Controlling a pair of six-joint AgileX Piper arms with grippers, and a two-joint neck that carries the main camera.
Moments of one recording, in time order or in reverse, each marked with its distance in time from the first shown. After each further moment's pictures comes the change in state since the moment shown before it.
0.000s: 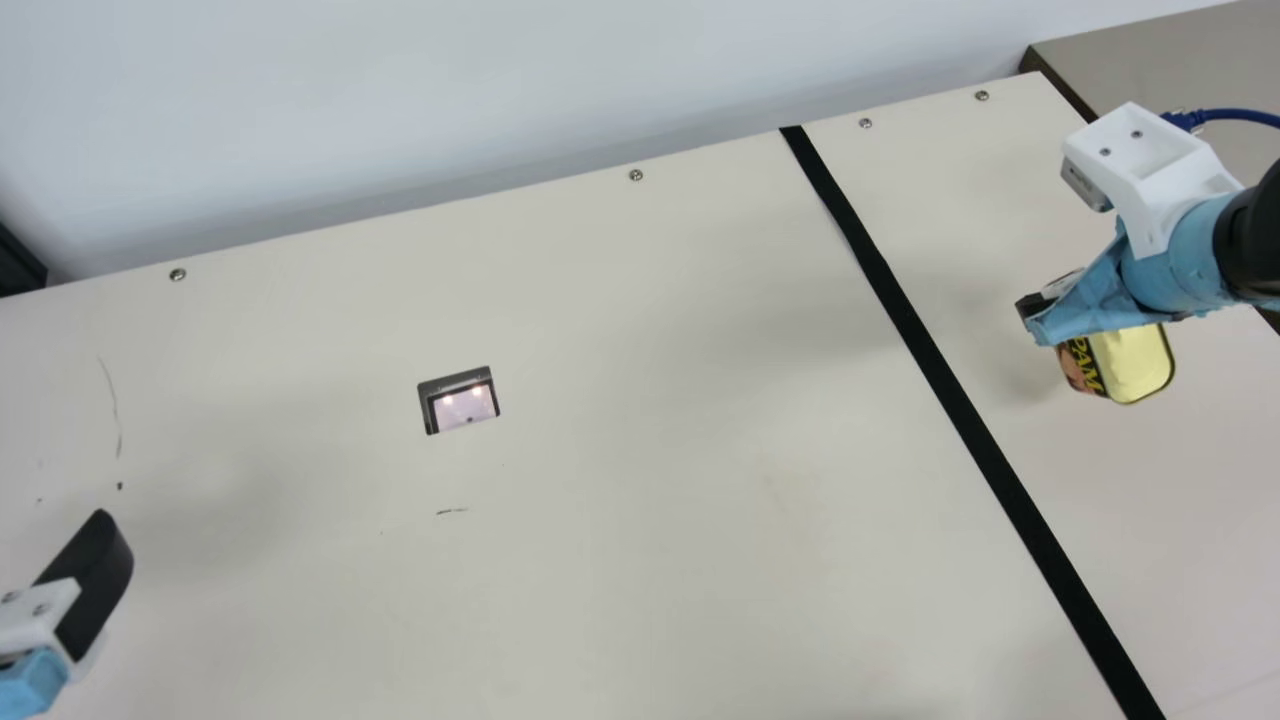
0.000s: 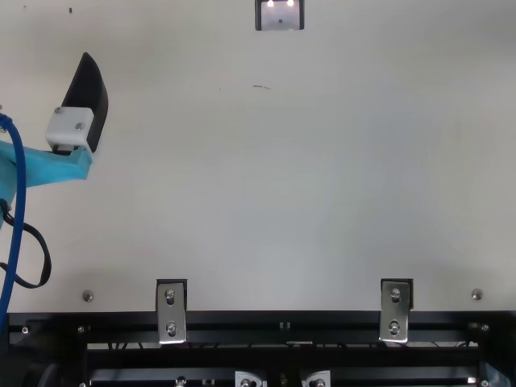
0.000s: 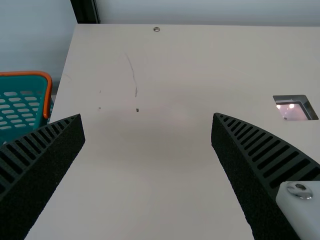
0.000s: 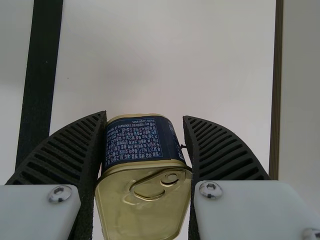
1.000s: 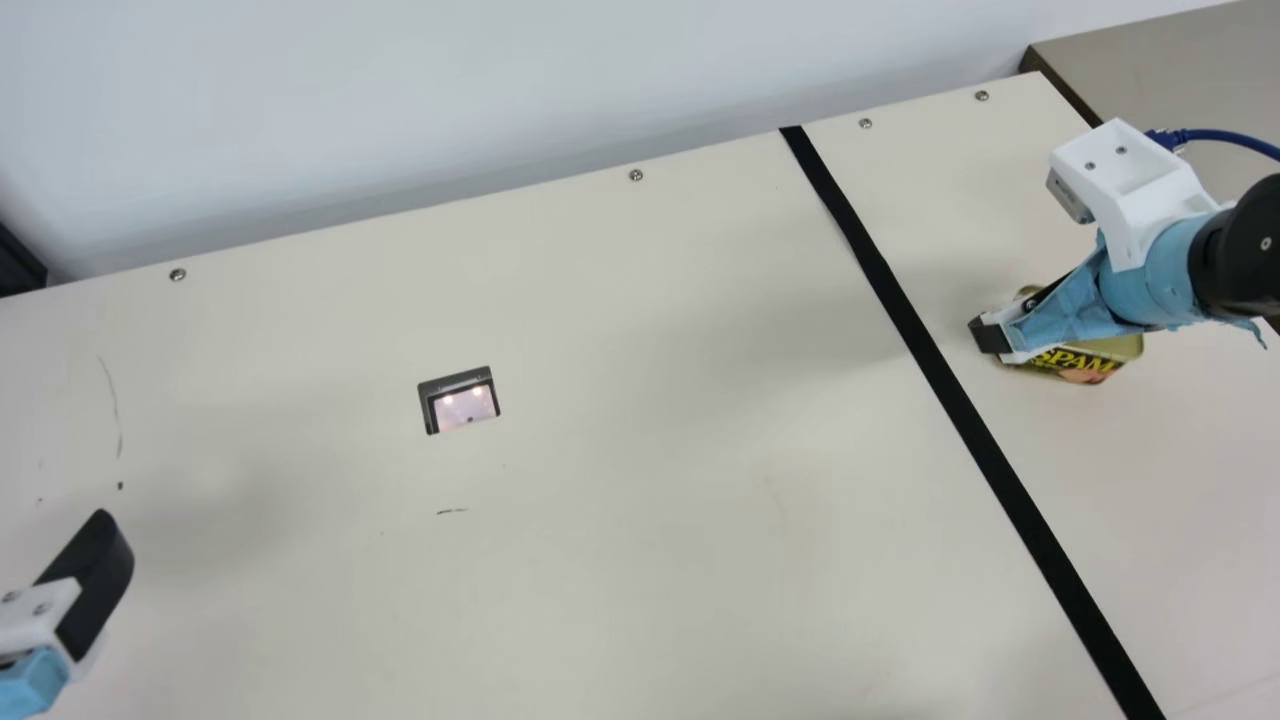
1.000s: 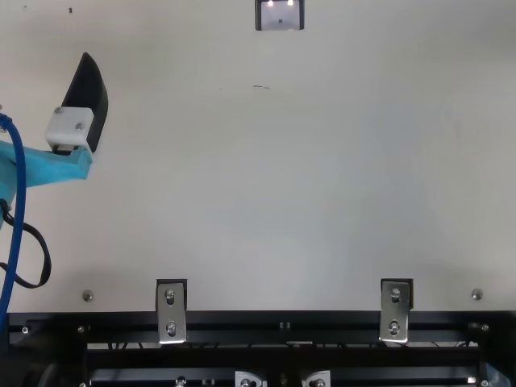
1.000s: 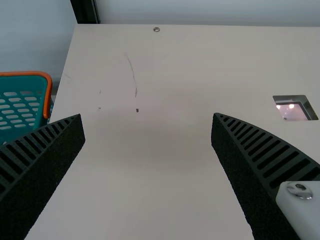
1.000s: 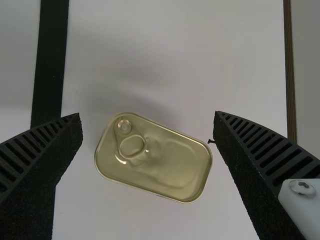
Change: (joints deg) left arm 0.0 0.0 0.0 0.0 0.0 0.0; right arm 0.5 0.7 2.3 4.1 -4.4 0.4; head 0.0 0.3
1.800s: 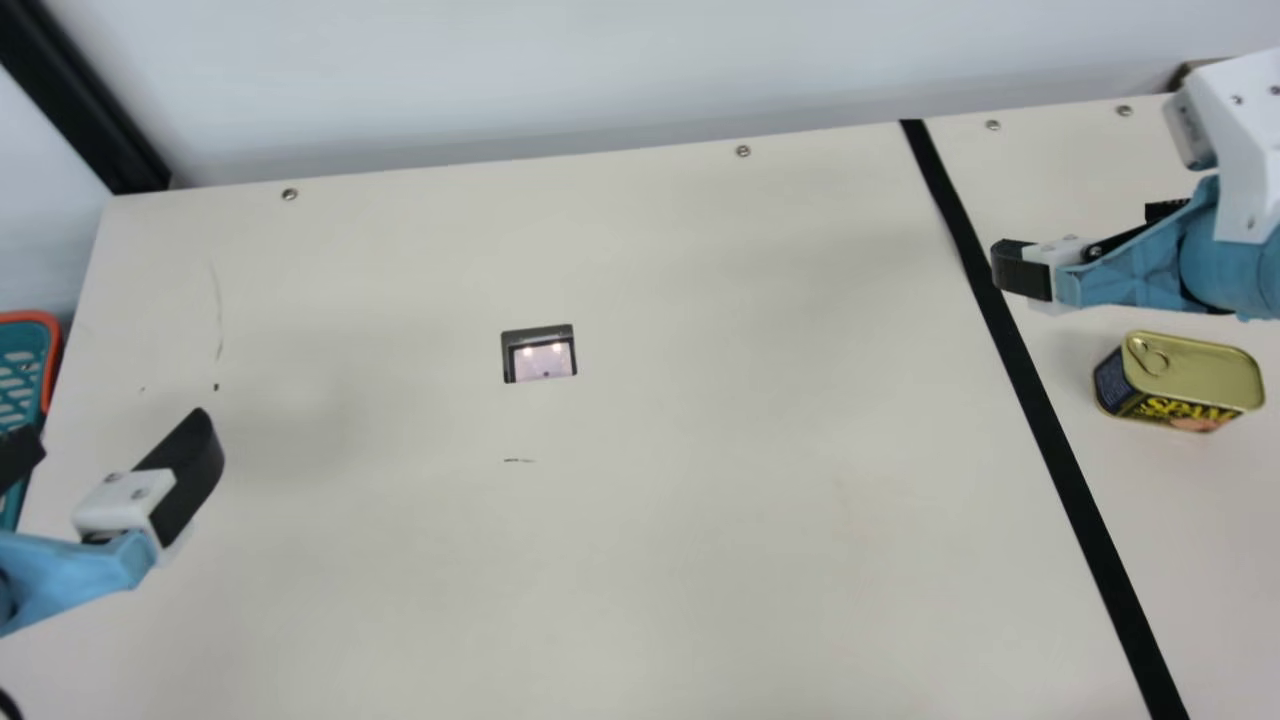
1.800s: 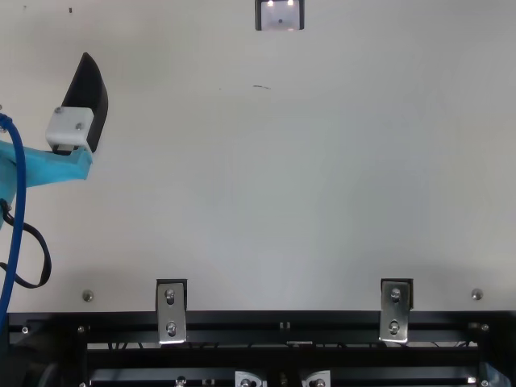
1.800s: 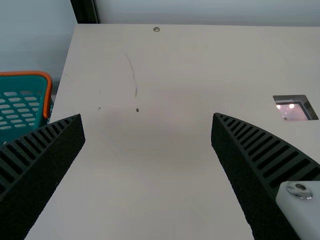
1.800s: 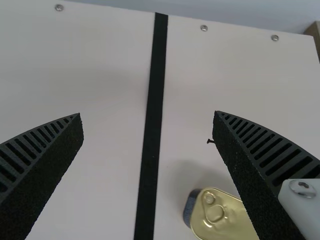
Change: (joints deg) left arm 0.0 0.0 0.0 0.0 0.0 0.0; right arm 7.0 -6.6 -2.9 25.5 4.1 -10.1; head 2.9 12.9
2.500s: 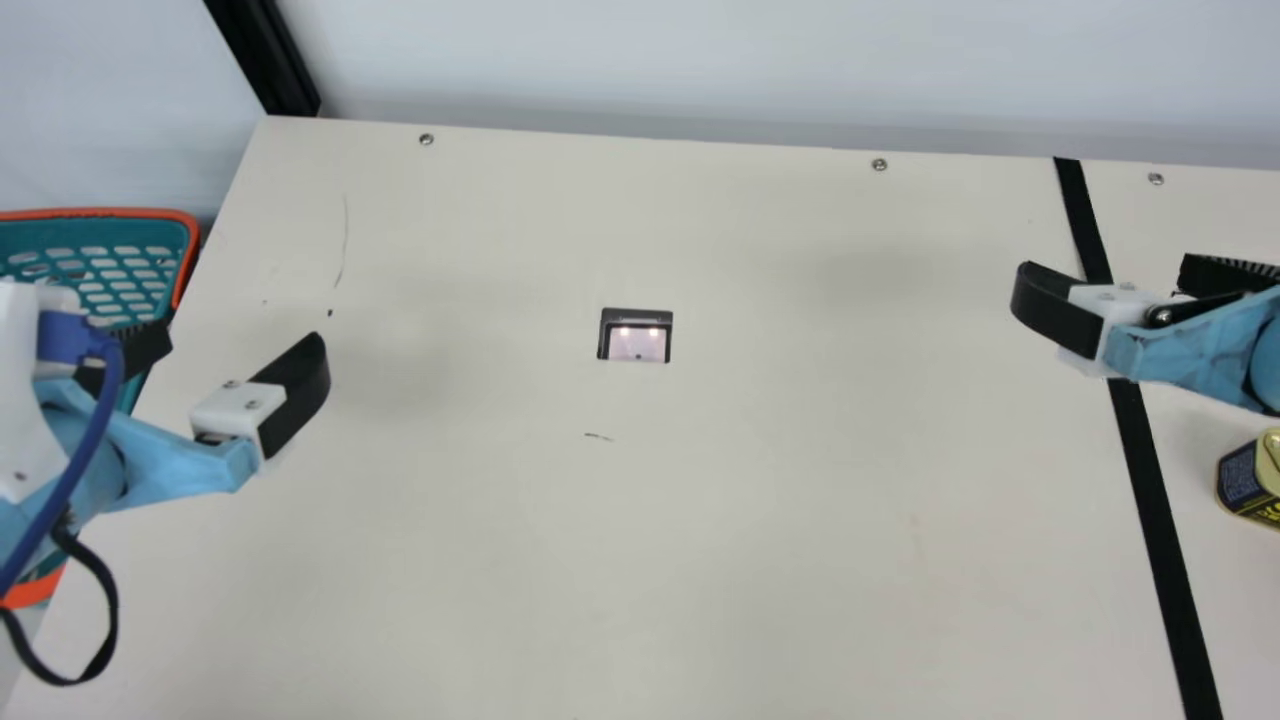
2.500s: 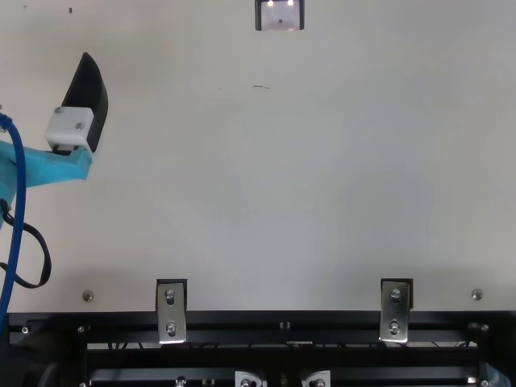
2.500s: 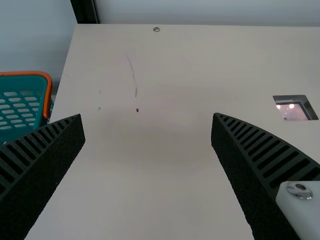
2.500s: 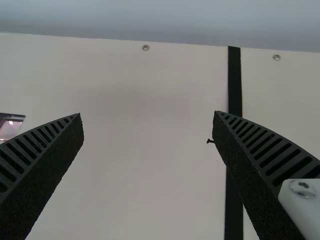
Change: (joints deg) left arm 0.0 0.0 0.0 0.0 0.0 0.0; right arm 9.1 -7.3 4.5 12.2 1.3 0.0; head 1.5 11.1
